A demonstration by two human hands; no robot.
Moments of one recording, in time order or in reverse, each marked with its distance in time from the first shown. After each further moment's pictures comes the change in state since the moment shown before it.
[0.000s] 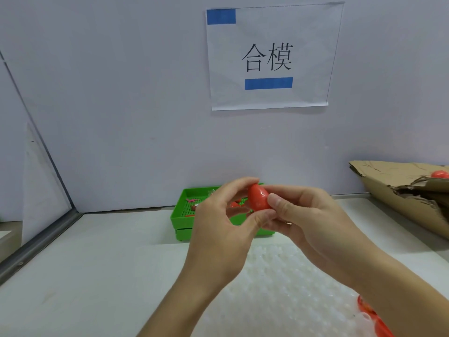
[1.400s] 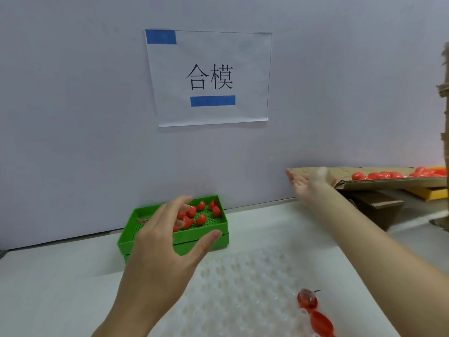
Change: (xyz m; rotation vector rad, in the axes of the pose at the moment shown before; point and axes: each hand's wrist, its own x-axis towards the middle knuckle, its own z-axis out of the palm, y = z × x) left_hand -0.001 -0.012 -0.006 0.401 -0.038 0.132; right_hand 0.076 -0.021 -0.165 0.624 1.027 0.047
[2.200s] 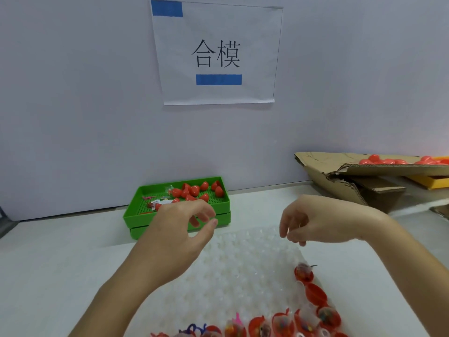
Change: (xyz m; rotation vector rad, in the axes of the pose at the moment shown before) left_hand -0.002 -0.008 0.001 0.068 -0.297 0.007; right_hand -0.117 -0.006 -0.058 -2.077 -0.866 -0.210
